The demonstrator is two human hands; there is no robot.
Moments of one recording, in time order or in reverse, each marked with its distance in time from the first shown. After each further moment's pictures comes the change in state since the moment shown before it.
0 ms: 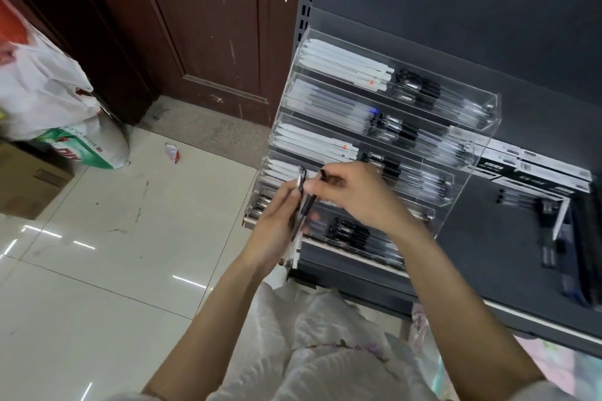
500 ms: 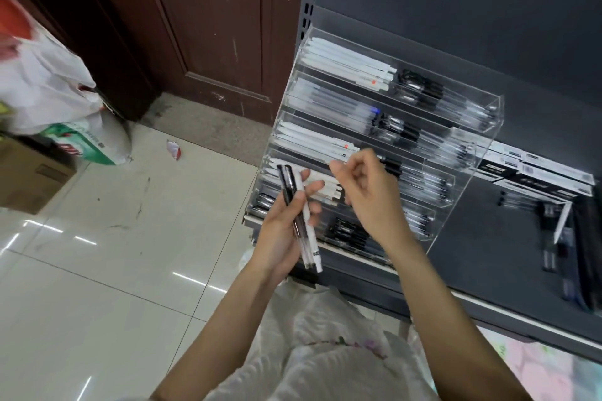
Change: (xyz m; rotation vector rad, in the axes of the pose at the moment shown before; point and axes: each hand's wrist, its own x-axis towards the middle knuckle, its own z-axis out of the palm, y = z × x) left_hand -0.005 0.001 0.020 -0.516 -0.003 -0.004; right_hand -0.013 0.016 0.011 0.157 0.364 0.006
